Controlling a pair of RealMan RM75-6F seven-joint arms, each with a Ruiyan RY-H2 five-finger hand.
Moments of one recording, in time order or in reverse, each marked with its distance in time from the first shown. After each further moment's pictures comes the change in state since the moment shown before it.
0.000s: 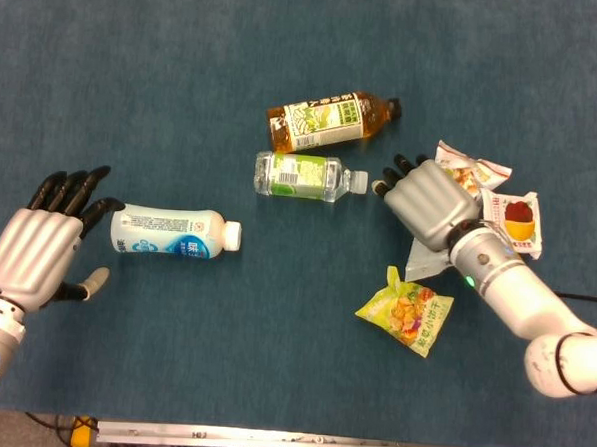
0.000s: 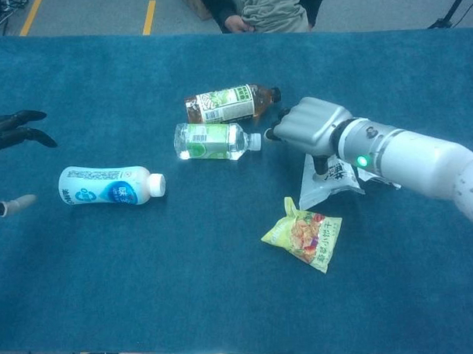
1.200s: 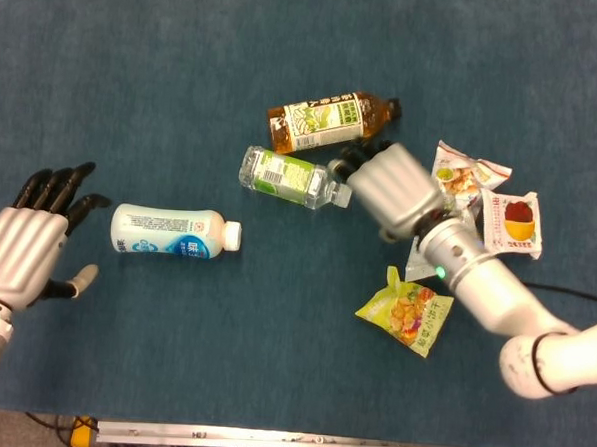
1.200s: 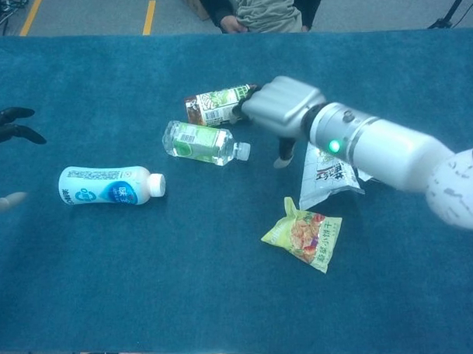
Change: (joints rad) left arm 0.015 0.011 -0.004 0.024 0.015 0.009 -0.046; right arm 0.027 -0.029 0.067 -0.001 -0.060 0.075 0.164
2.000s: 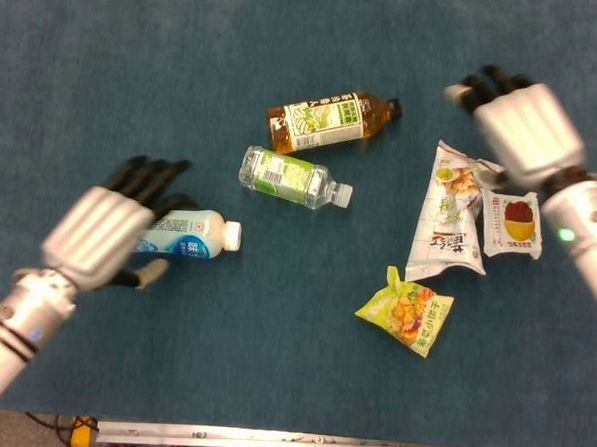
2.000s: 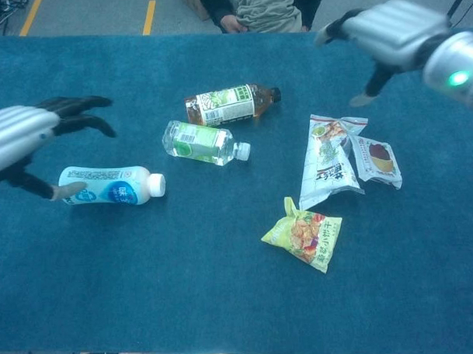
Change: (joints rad) left arm -0.179 -0.051 -0.061 0.024 0.115 -0.183 -0.043; right arm -0.203 0.336 -0.013 -0.071 -0.219 0.073 0.308
